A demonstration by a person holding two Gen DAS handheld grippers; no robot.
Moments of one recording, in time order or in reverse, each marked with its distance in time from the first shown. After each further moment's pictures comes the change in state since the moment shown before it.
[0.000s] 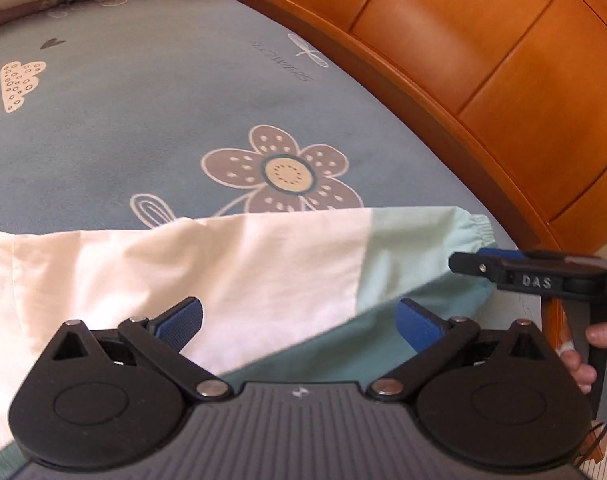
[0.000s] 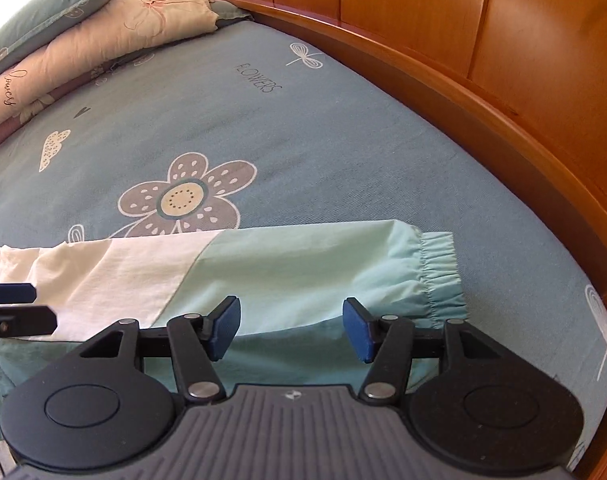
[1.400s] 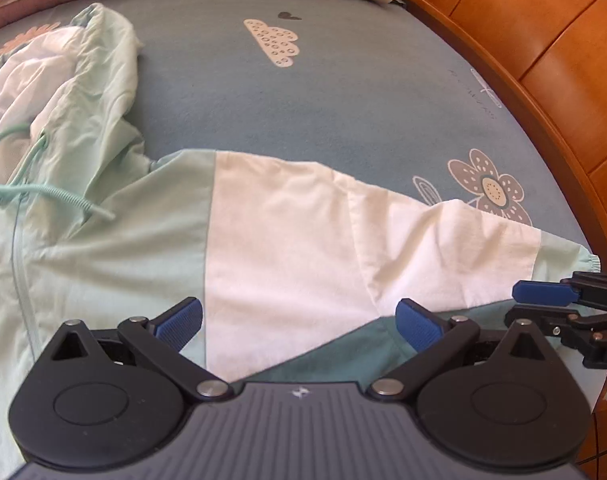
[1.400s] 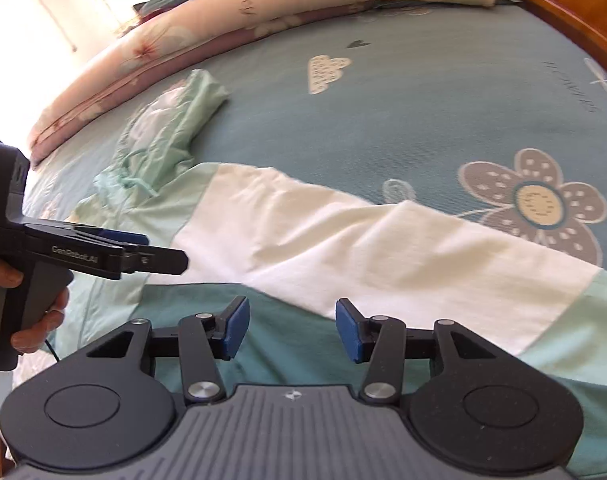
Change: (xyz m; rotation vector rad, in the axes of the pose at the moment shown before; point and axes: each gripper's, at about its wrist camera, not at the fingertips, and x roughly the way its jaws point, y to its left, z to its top) left arm -0.125 0.128 -0.066 -0.266 0.001 0.301; right arm 0.003 0.200 -0.016 -0.380 0.153 0.581
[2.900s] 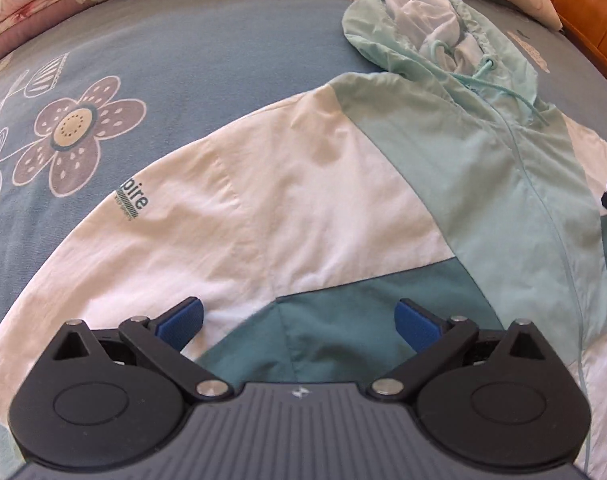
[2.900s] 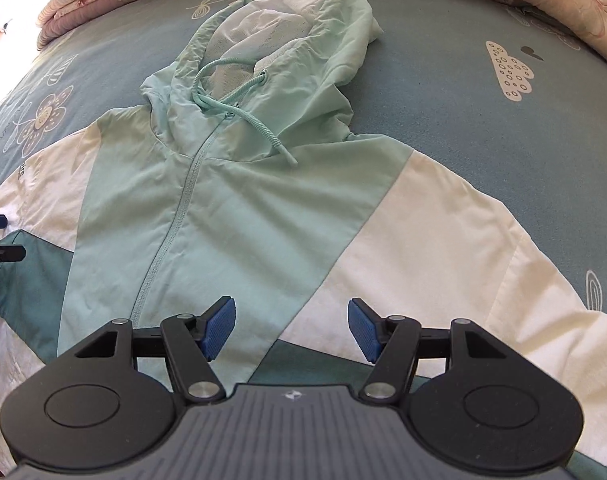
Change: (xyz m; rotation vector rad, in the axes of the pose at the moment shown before) left arm -0.146 0.311 -0.121 -0.172 -0.065 0.287; right arm 0.136 0.162 0.041 -0.234 0.225 -0.133
